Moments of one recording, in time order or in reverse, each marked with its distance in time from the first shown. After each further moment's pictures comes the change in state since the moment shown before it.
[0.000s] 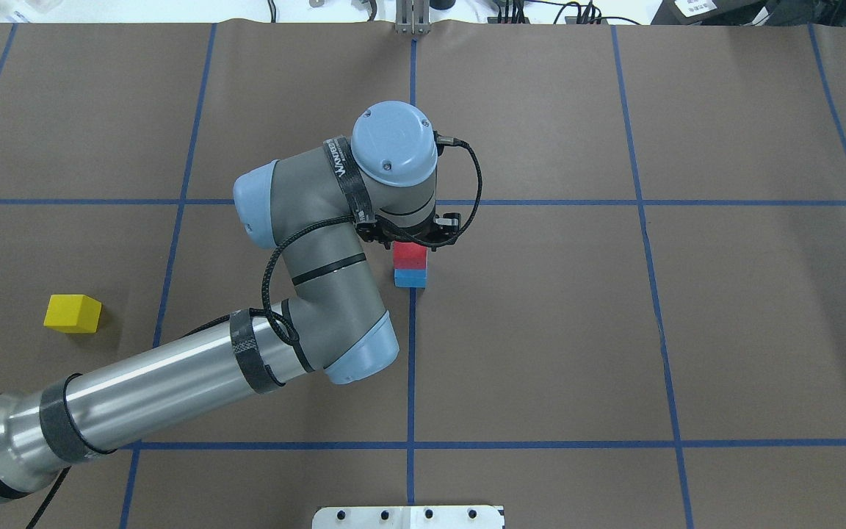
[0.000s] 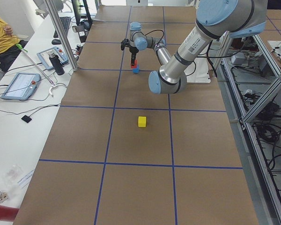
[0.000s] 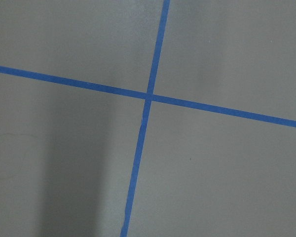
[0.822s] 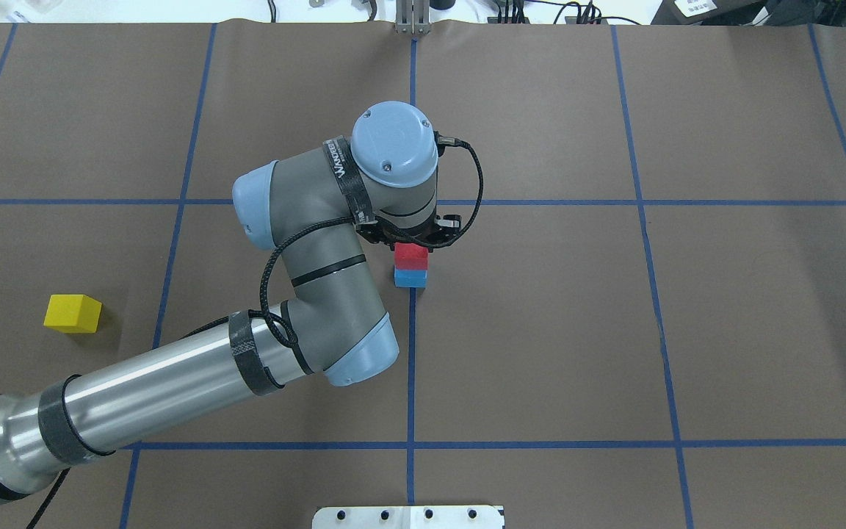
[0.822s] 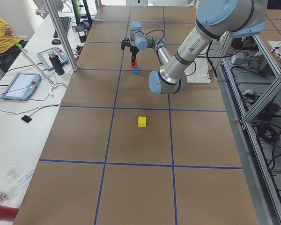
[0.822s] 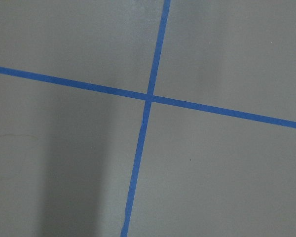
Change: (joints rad) left arm 0.002 0.002 -0.010 0.004 0.001 0.002; right arm 0.000 0.001 0.000 -0.001 0.000 0.000
